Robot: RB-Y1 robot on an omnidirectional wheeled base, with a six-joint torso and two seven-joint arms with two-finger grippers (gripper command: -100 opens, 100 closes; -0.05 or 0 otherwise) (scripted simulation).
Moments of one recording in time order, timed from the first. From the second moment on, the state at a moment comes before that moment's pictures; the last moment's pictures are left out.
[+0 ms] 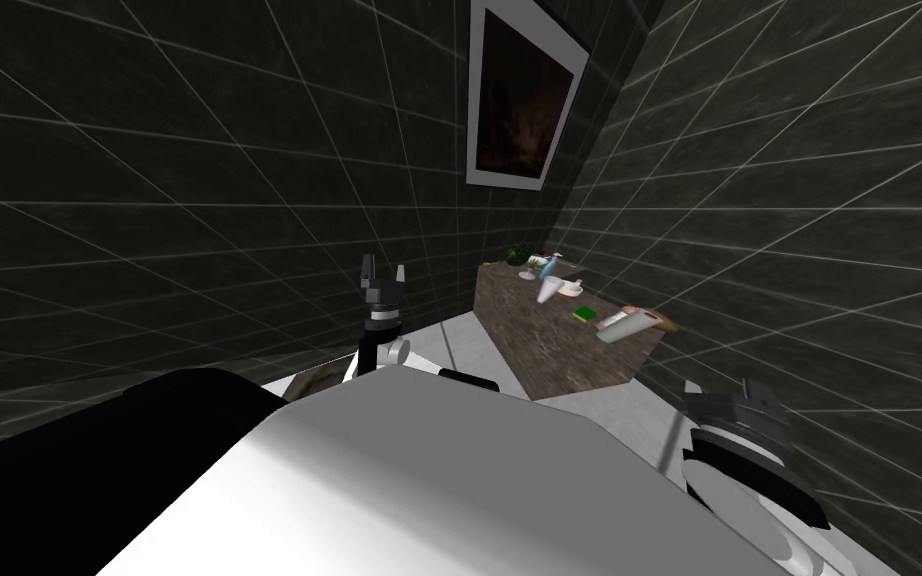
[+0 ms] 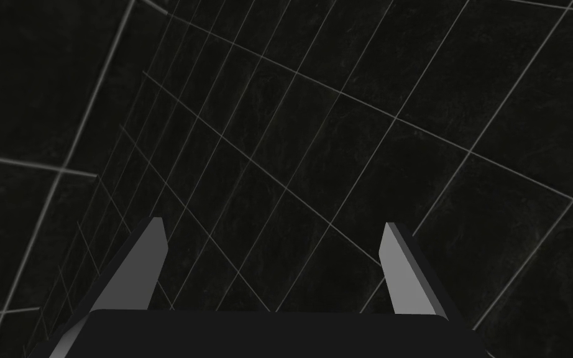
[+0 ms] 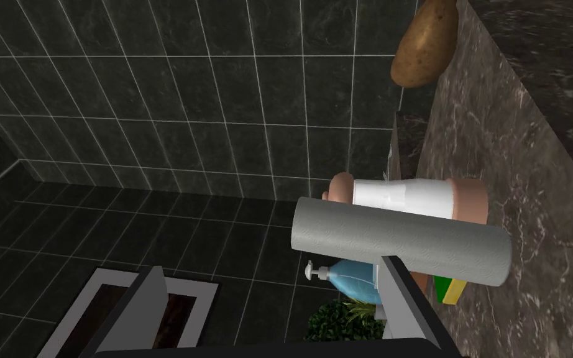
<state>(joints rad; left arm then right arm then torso) 0.48 0.00 0.03 -2.34 0.01 -0.56 0.16 0.48 -0.86 0.01 -1.27 1.88 0.84 0.19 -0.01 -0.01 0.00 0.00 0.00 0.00</state>
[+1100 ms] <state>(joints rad) 0.48 0.00 0.03 -2.34 0.01 -0.56 0.16 0.56 -0.92 0.07 -1.16 2.10 0.94 0.48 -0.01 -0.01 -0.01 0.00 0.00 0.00</state>
